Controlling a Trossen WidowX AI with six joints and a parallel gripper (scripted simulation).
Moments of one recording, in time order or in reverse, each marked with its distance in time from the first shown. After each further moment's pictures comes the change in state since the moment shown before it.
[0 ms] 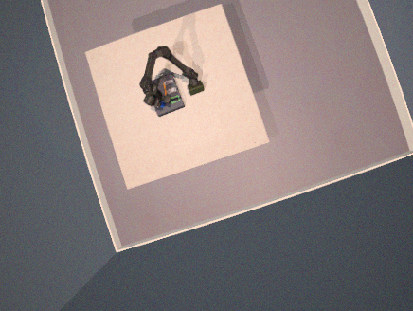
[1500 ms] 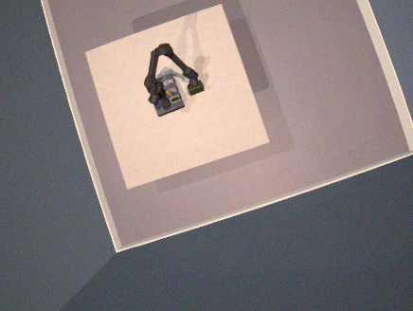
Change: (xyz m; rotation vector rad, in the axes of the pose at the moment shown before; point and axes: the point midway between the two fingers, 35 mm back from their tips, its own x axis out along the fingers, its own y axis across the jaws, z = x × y) arm 0.000 0.025 -0.017 0.903 0.002 0.002
